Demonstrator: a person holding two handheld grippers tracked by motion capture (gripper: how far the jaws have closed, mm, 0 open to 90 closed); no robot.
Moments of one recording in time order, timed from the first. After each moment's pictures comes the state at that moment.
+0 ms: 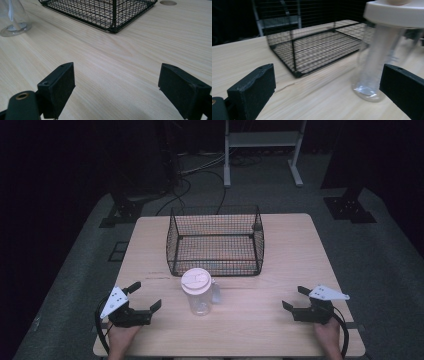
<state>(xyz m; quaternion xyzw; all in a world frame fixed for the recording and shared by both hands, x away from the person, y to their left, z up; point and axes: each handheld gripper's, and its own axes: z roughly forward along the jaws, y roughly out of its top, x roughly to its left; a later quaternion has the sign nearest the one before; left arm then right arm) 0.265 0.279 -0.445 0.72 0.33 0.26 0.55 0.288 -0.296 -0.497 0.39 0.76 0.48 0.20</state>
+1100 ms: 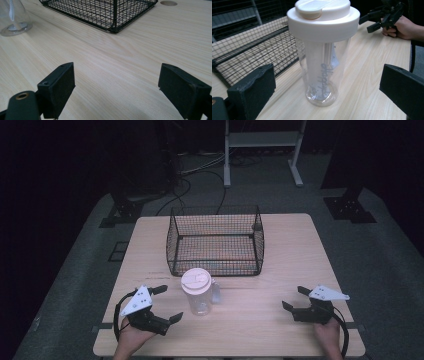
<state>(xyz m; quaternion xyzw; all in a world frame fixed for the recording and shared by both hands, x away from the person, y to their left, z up) 0.261 0.222 -0.418 0.80 0.22 0.17 0.53 0.287 -0.296 -0.496 0.39 0.76 0.48 0.20</state>
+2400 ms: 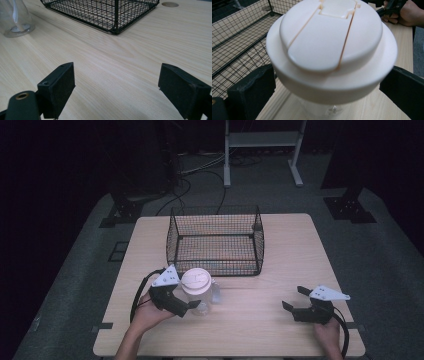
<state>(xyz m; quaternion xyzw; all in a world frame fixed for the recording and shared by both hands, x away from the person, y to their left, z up) 0.315 0.169 -0.398 0.86 0.20 0.11 0.46 0.287 -0.297 -0.496 0.38 0.76 0.48 0.20</state>
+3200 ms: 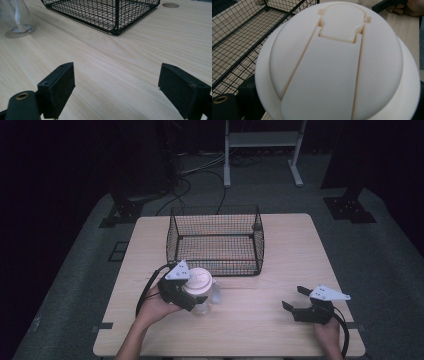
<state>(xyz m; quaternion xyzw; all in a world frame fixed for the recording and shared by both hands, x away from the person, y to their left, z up) 0.327 0.148 -0.390 0.88 0.18 0.11 0.42 0.287 -0.297 -0.496 0.38 0.76 0.49 0.20</state>
